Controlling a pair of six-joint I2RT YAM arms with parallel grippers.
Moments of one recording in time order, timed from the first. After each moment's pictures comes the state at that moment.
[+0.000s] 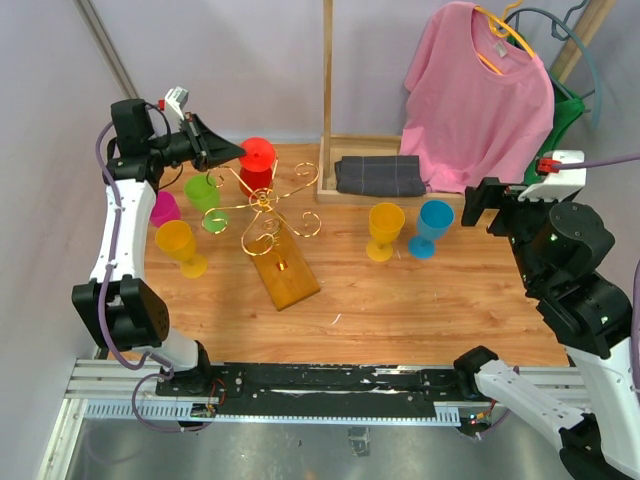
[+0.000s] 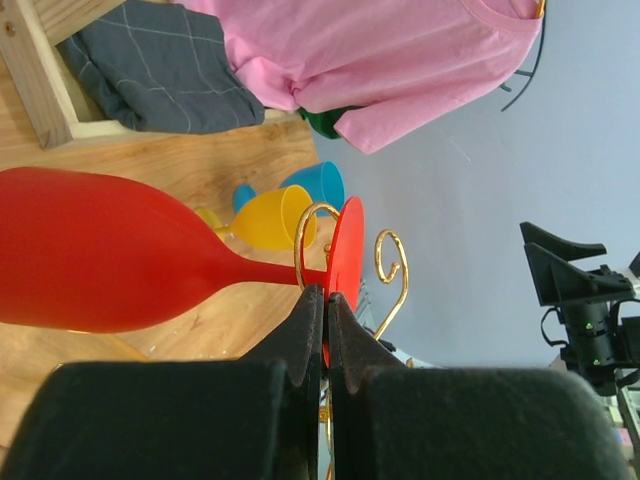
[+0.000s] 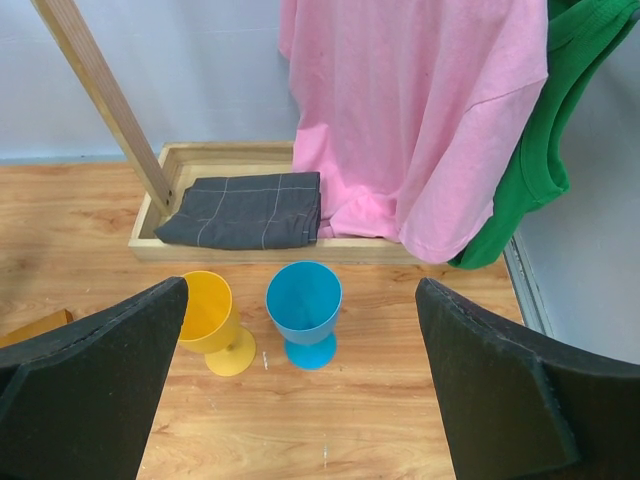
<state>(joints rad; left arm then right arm) 0.15 1.52 1.56 -0.43 1.09 -0.71 0.51 0.78 1.40 -0.72 0.51 0.10</state>
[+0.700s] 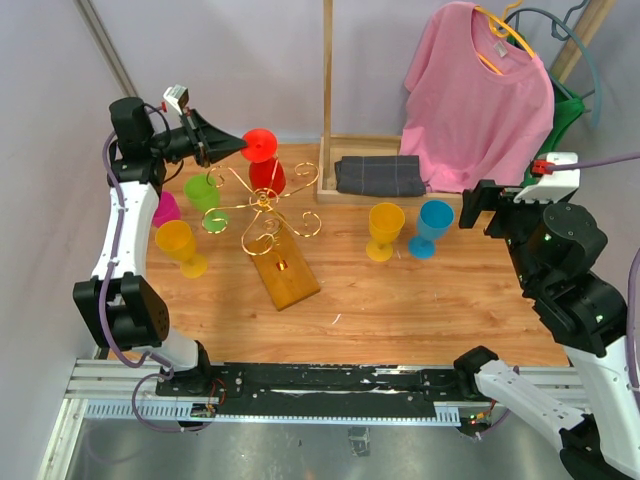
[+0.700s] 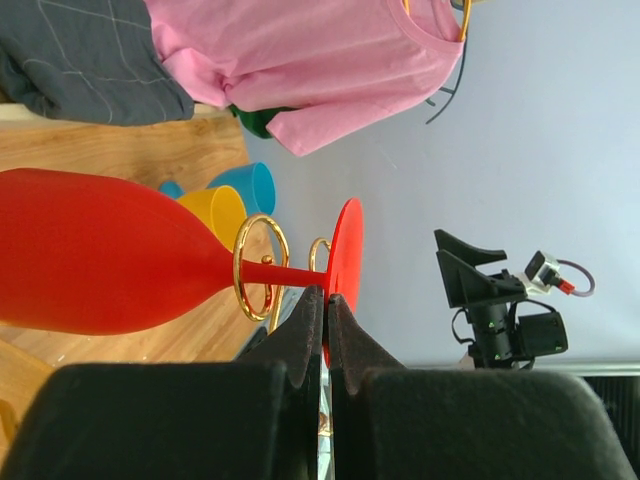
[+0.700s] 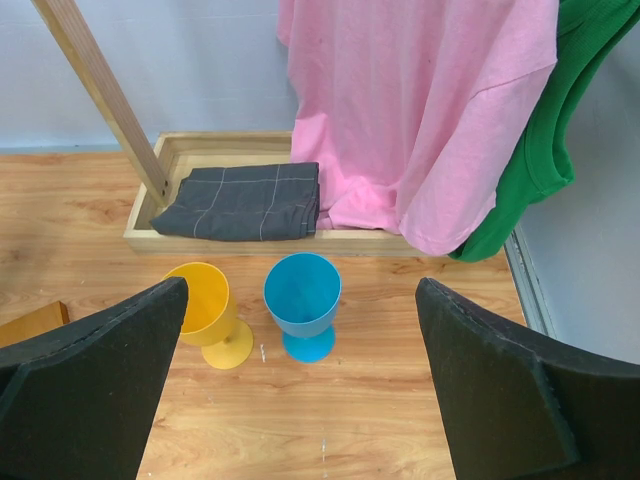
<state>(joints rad) 0.14 1.52 1.50 -0.20 1.16 -1.04 0.51 0.78 1.37 -0.72 0.51 0.10</state>
